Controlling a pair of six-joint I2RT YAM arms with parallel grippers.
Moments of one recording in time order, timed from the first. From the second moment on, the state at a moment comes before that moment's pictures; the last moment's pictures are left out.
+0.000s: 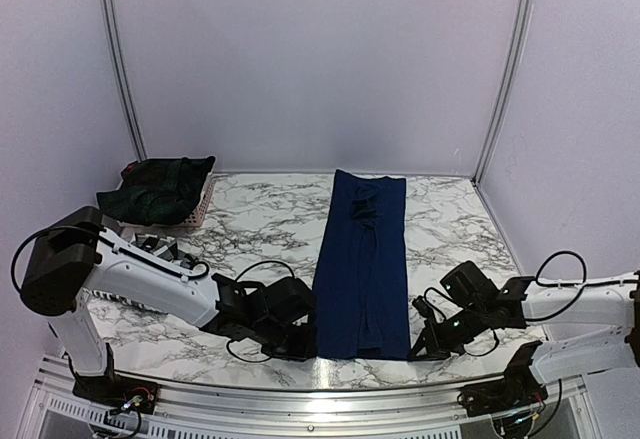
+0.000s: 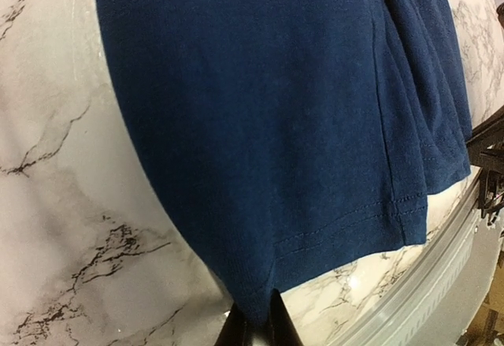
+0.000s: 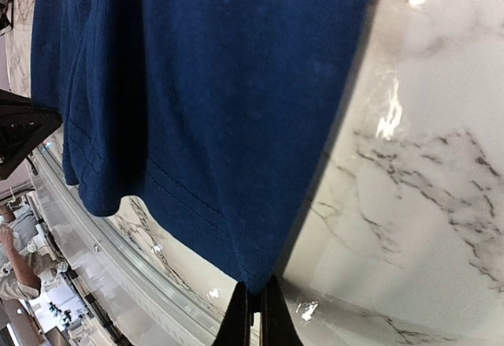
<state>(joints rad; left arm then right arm) -1.25 1.80 0.97 -0.17 0.07 -0.98 0.71 1.09 0.35 -0.40 -0.52 0.70</state>
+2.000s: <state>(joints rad) -1.26 1.76 0.96 -0.19 0.12 -0.99 0.71 0.99 0.39 -0.64 -0.44 0.67</state>
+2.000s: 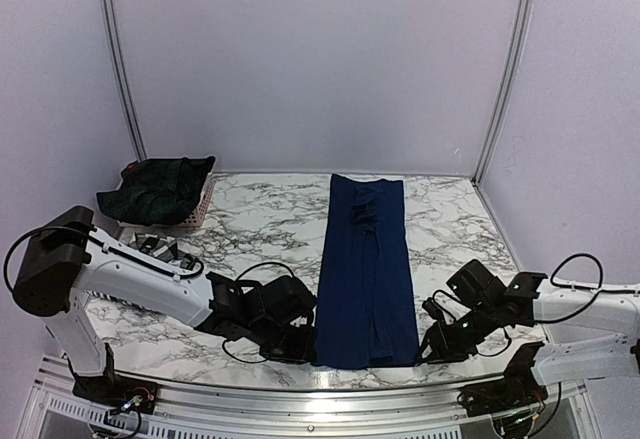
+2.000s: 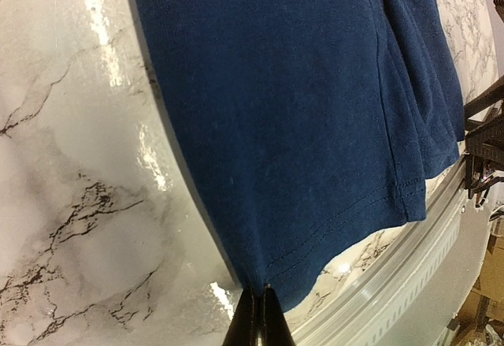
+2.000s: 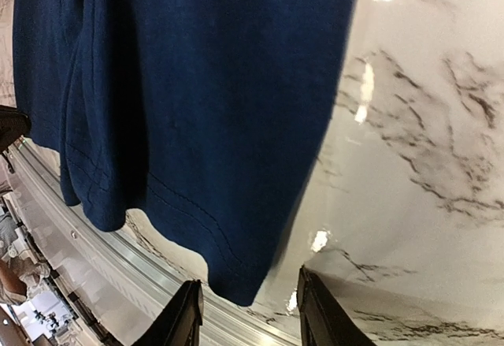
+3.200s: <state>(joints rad) -1.03 1.78 1.16 -0.21 0.24 -0.87 0.47 1.24 0.71 -0.58 -0.57 0.50</state>
